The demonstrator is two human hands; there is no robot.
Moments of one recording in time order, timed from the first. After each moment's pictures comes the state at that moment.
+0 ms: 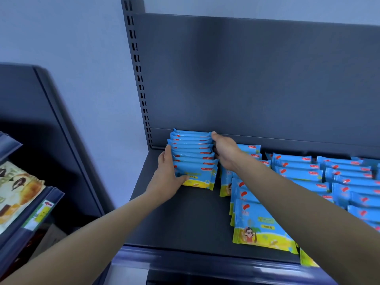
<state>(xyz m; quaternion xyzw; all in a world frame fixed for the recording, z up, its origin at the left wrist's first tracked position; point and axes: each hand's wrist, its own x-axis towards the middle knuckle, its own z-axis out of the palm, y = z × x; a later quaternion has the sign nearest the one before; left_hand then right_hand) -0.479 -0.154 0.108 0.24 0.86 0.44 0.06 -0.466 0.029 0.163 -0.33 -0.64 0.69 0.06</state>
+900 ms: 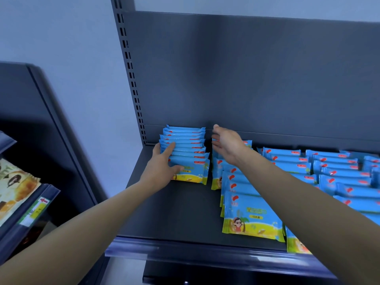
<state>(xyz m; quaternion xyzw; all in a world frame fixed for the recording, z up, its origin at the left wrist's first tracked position) -0.479 -0.150 0.120 0.24 0.89 0.38 0.08 -0.431 0.044 0.184 -0.28 -0.63 0.72 0.07</state>
